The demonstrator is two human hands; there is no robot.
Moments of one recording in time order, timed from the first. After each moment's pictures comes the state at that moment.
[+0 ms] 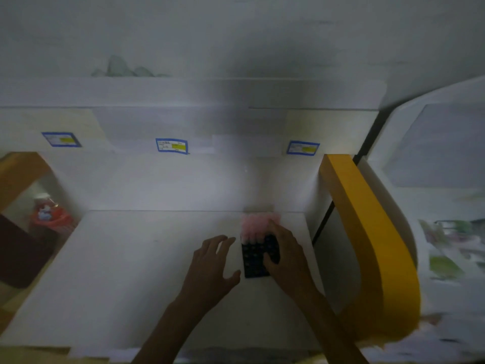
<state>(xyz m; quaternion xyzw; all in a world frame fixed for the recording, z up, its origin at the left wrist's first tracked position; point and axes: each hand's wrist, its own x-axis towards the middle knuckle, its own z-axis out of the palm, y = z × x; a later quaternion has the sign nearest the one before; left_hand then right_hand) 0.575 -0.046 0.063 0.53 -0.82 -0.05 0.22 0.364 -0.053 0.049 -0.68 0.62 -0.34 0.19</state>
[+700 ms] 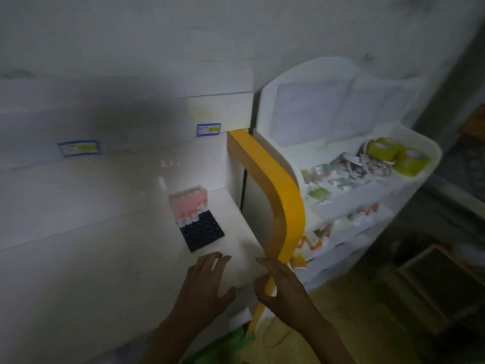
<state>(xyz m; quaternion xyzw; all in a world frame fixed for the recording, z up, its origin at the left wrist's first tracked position) 0.538 0.045 0.056 0.33 -0.92 -0.14 0.17 0.345 0.157 0.050 -0.59 0.73 -0.30 0.15</state>
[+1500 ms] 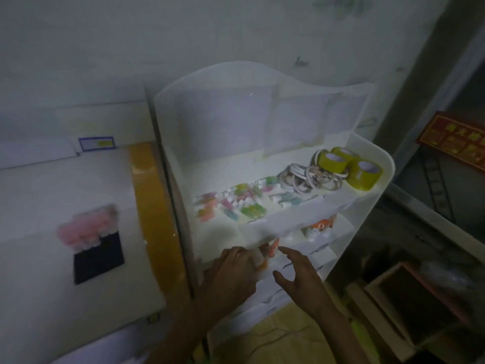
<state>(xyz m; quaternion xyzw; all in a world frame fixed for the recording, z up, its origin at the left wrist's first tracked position) 0.233 0.110 0.078 0.28 -0.92 -0.16 0.20 0.062 0.219 0.075 -0.52 0.77 -0.34 0.14</state>
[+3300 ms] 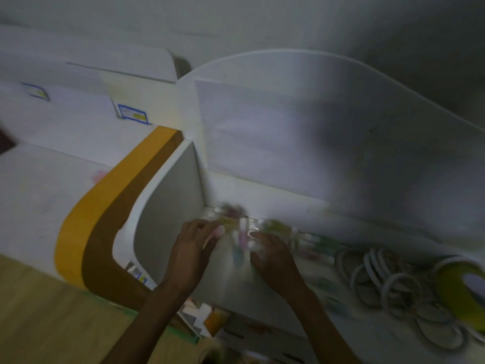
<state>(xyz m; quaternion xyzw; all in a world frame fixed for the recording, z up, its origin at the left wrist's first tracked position) 0.138 -0.015 0.066 0.64 -0.69 0.01 0.34 -0.067 -0.072 0.023 -0.82 0.48 -0.26 0.19</state>
